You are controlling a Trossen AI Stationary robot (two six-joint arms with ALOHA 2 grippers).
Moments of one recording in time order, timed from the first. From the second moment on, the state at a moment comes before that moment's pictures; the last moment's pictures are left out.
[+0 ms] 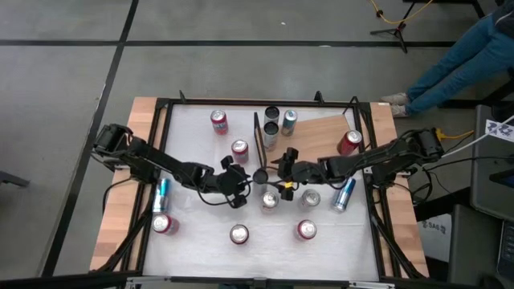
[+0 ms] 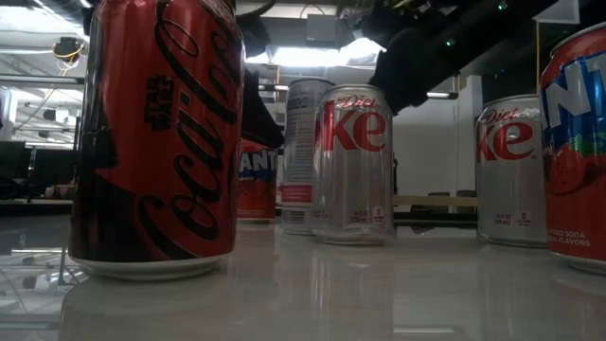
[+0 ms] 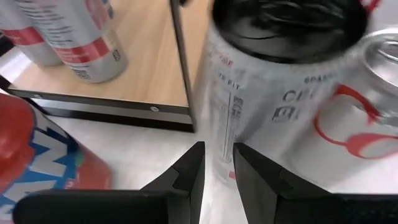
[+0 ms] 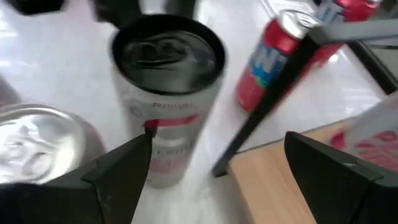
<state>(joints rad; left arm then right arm) -0.24 1.60 0.82 0.06 -0.52 -0.38 0.17 1.52 0.83 0.09 0.30 0.04</state>
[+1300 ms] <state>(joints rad) -0.28 1.60 0.82 0.07 -0.50 -0.36 0.17 1.50 0.83 0.07 0.41 0.02</state>
